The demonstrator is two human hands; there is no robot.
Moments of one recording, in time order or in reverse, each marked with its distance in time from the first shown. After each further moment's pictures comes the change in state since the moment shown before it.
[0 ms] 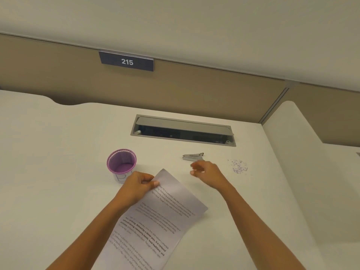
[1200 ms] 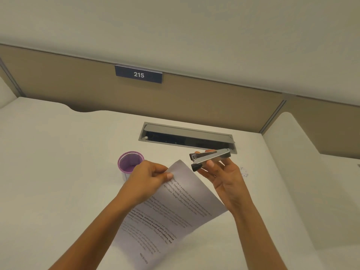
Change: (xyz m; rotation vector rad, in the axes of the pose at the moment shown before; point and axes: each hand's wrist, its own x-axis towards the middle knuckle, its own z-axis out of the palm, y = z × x) left_hand -0.081 0.080 -0.013 0.073 0.068 0.148; right_hand -0.130 -0.076 -0.030 1.040 0.095 -0.282
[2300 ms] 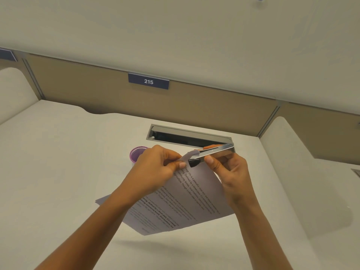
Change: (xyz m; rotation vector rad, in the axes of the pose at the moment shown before) left_hand -0.079 0.038 -0.010 0.168 0.094 0.223; right_hand -0.090 -0.041 0.043 -0.367 0.017 -0.280
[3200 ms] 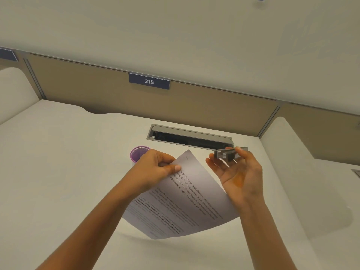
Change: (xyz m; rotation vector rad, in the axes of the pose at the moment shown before) left_hand 0.000 -0.013 -0.004 -0.213 -0.108 -0.150; right_hand 0.011 0.008 -0.018 0.790 0.167 0.328
